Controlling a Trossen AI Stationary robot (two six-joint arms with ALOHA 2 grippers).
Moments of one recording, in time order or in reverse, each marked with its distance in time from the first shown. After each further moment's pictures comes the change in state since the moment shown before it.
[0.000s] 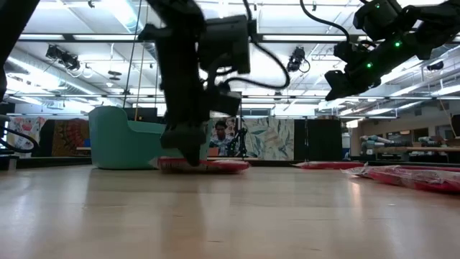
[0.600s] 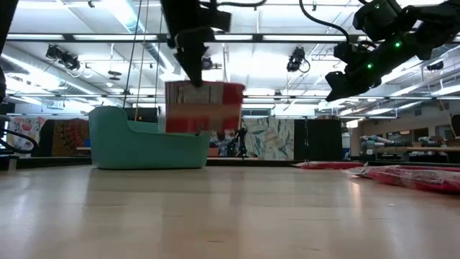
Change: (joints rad) left arm 0.092 -0.267 0.211 -0.319 -0.029 -0.077; right arm 0.000 0.000 0.001 -0.013 0.005 -0.010
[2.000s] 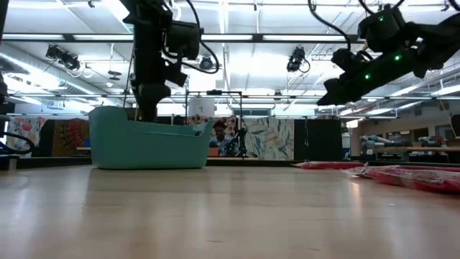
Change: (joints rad) left arm 0.376 -0.149 -0.351 0.019 0.060 0.083; right arm -0.066 0.076 -0.116 0.338 -0.186 -0.147
